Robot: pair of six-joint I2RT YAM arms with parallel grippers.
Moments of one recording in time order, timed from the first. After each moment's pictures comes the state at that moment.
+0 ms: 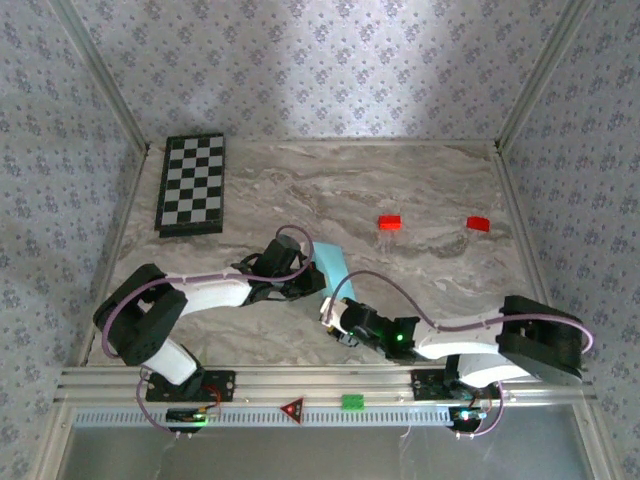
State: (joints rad) left arm -0.80 1.55 0.68 0.10 0.35 -1.03; right arm 1.24 1.33 0.38 0.19 0.41 -0.14
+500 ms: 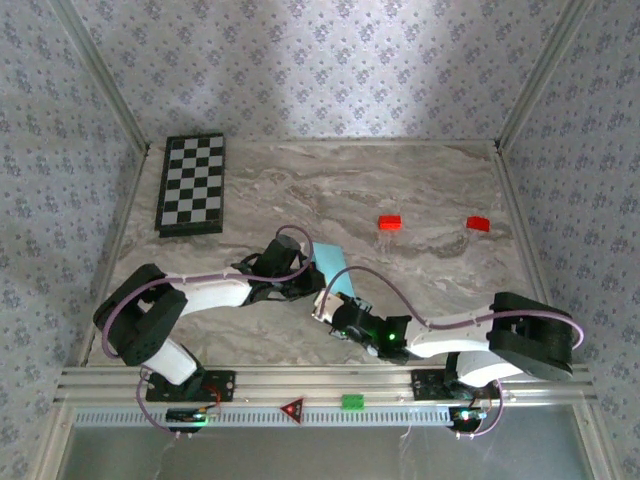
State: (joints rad) left arm -0.80 1.55 0.68 0.10 0.35 -1.03; right arm 1.26 1.35 0.42 0.23 0.52 -0.14
